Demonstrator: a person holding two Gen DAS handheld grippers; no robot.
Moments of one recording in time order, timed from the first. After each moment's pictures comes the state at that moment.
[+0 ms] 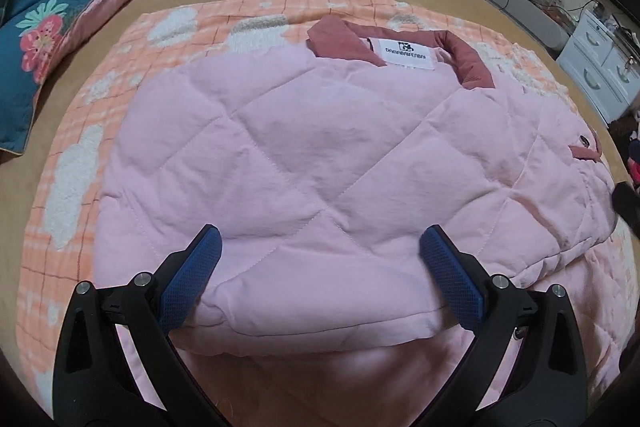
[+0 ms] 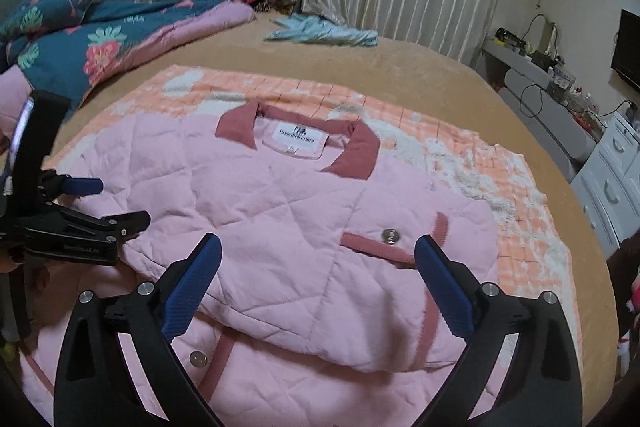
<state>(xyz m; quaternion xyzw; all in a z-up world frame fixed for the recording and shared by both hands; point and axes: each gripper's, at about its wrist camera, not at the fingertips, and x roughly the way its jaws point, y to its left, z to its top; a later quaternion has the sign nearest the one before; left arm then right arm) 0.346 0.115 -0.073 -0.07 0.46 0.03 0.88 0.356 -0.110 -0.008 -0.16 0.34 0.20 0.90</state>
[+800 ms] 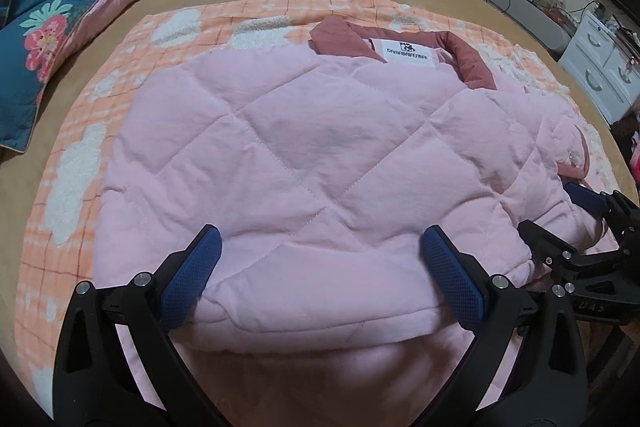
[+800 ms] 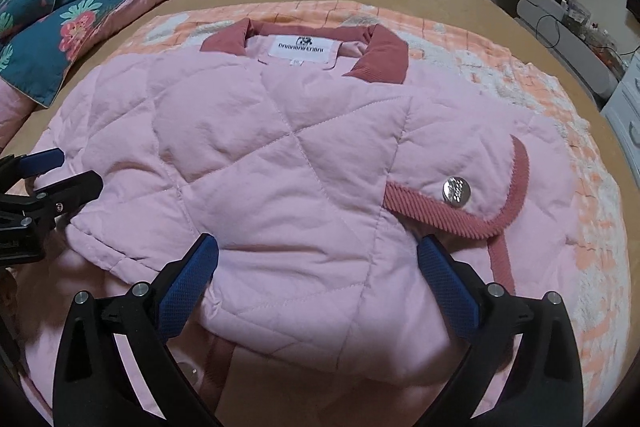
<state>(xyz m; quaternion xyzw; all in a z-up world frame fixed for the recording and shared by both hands) 0.341 0.113 -0.073 -0.07 0.46 0.04 0.89 0.385 -0.100 -0.079 -0.12 0.44 0.20 0.87</state>
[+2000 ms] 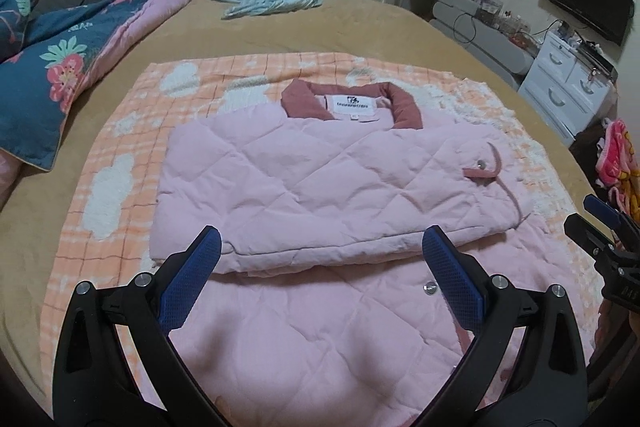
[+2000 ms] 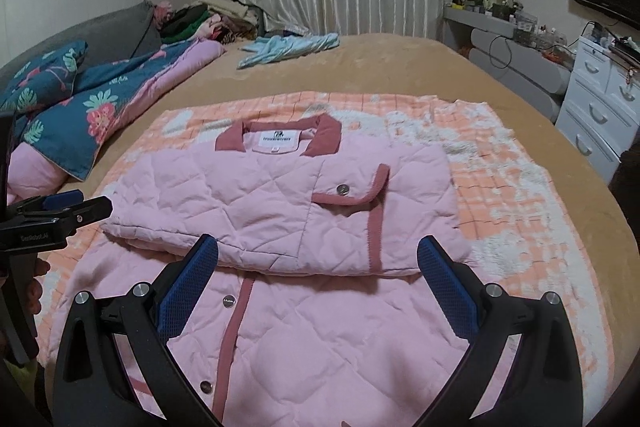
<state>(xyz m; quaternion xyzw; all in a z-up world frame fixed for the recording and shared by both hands) 0.265 0.088 0.017 -0.07 0.39 0.01 0.92 0.274 -0.191 0.030 -0.02 0.34 0.17 0.93</state>
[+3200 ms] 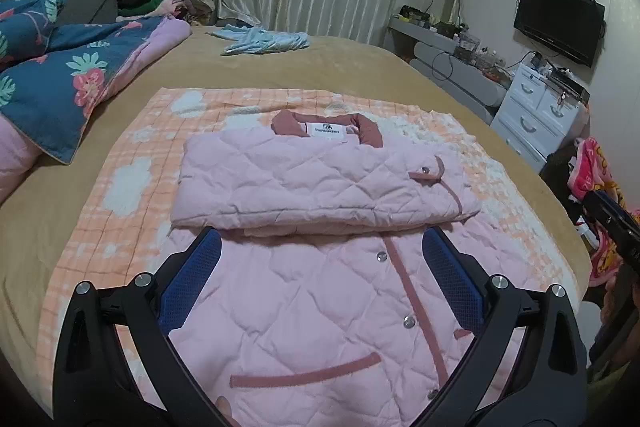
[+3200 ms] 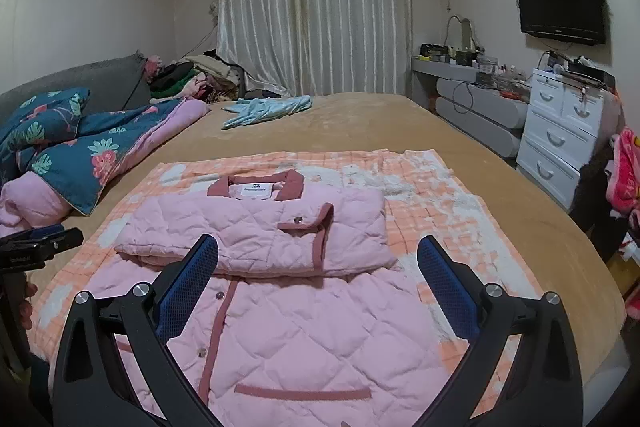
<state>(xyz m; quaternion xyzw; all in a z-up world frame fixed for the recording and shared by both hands) 0.160 0.072 0.052 -0.09 0.32 -0.01 0.94 0.165 -0.260 0.084 0.00 0.23 0.13 0.96</state>
